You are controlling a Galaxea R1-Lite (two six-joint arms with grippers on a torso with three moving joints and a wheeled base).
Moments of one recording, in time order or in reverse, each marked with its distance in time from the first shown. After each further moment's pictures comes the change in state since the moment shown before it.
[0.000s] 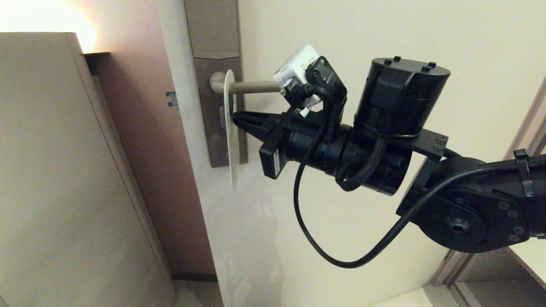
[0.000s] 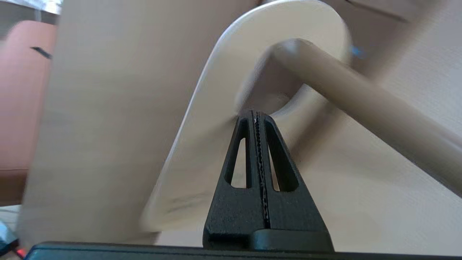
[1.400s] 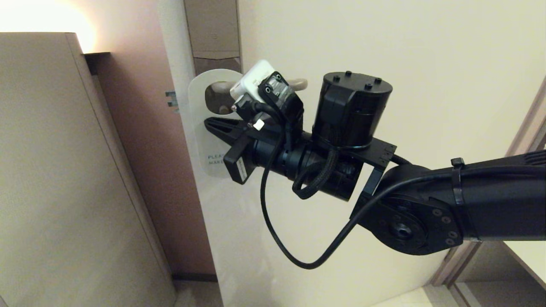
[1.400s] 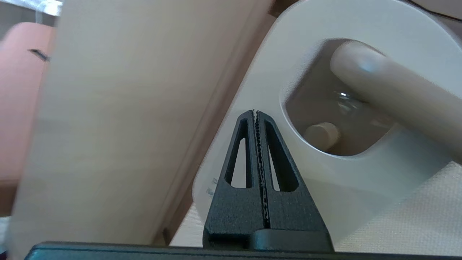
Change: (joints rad) left arm 0.000 0.000 0.000 0.000 0.000 0.000; right arm 0.058 0.123 -0.115 -0.026 -0.048 -0.024
